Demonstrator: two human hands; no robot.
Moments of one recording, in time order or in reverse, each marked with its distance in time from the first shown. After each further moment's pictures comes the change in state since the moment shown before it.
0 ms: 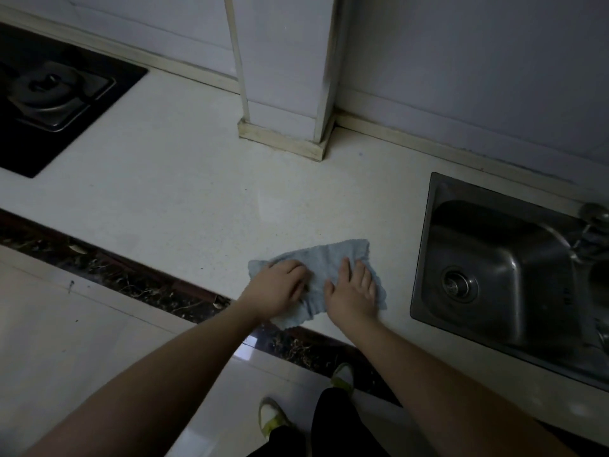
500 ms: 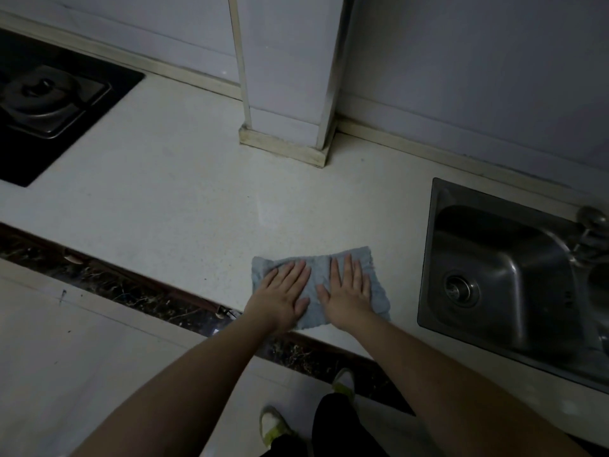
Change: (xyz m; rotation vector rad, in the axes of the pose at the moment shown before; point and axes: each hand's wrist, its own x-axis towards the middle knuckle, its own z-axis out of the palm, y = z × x) left_hand -0.013 -0.009 0.023 0.094 -0.214 -0.186; right_hand 0.020 -0.014 0.003 -0.071 -0.210 -0.110
